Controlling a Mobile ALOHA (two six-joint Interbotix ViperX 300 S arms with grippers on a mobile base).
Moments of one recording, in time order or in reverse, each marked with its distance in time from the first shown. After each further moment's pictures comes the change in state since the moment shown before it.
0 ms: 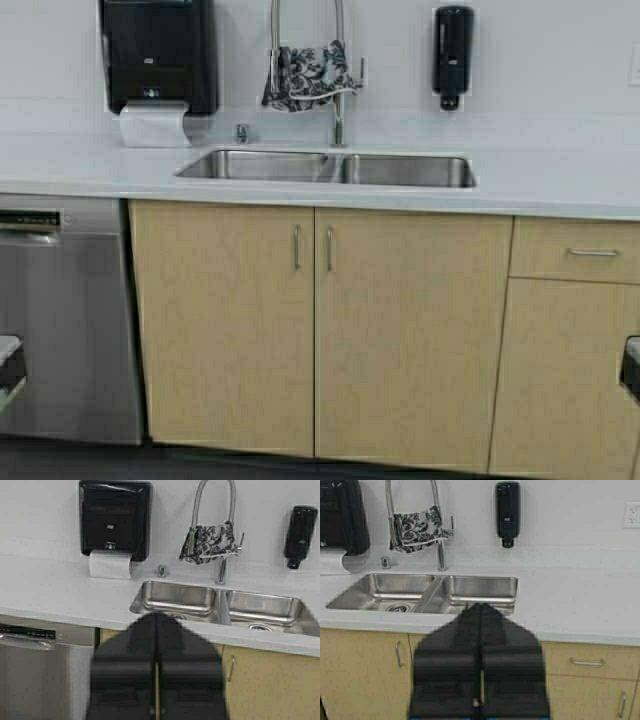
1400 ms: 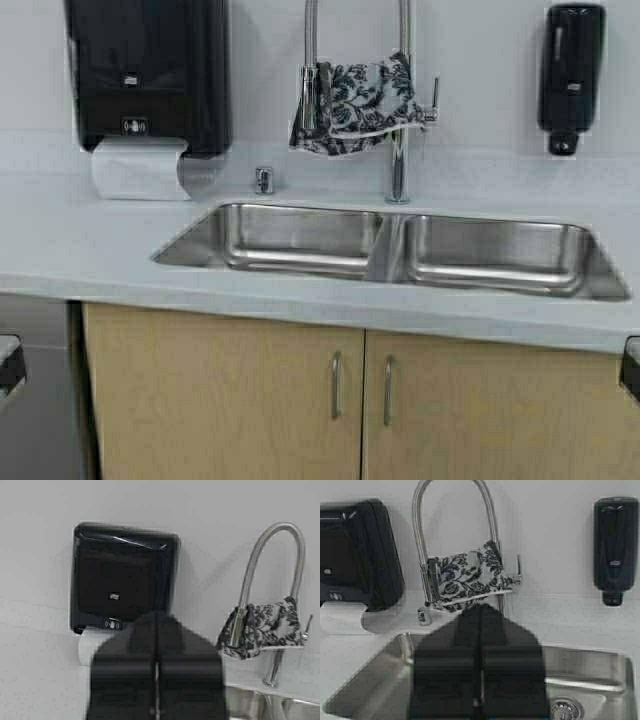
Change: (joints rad) left arm 0.000 -0.169 0.071 -0.002 -0.011 -0.046; right arm 0.103 -0.029 -0.017 -0.049 0.057 0.126
